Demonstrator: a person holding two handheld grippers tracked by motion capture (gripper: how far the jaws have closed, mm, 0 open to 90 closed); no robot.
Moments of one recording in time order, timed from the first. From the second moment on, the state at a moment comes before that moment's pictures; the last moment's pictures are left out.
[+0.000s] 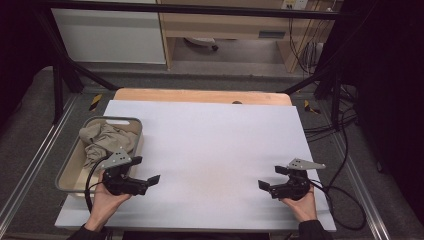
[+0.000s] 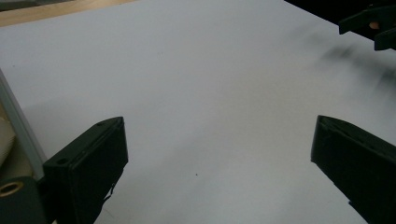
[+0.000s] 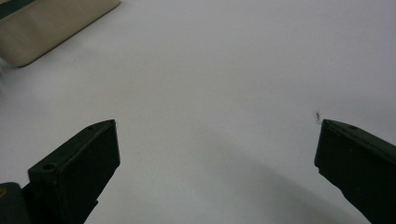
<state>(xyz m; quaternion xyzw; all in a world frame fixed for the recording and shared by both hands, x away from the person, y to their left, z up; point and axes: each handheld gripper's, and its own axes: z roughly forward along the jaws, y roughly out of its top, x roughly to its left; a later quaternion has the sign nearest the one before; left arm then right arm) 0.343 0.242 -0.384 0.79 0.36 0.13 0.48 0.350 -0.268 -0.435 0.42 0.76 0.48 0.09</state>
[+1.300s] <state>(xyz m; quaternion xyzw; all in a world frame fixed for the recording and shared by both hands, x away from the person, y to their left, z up) 0.344 0.273 -0.370 0.78 0.39 0.16 0.47 0.350 -0.269 -0.434 0.42 0.76 0.48 0.10</state>
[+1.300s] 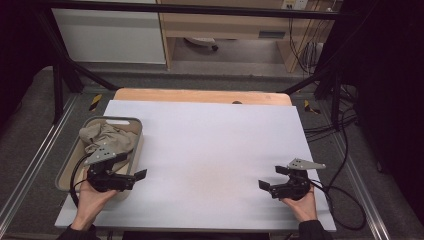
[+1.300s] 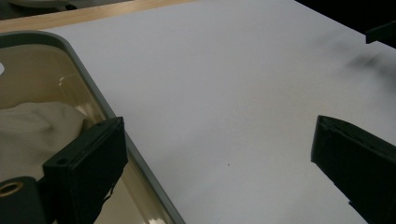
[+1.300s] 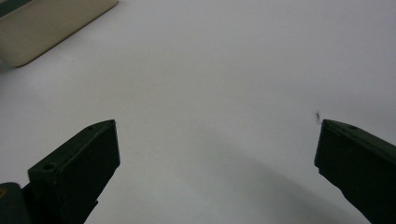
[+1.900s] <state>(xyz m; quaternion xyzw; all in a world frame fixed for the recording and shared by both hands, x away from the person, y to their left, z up) 0.346 0.284 -0.364 0.77 0.40 0.16 0.46 0.350 -0.269 -0.434 0.42 0.76 0.48 0.10</state>
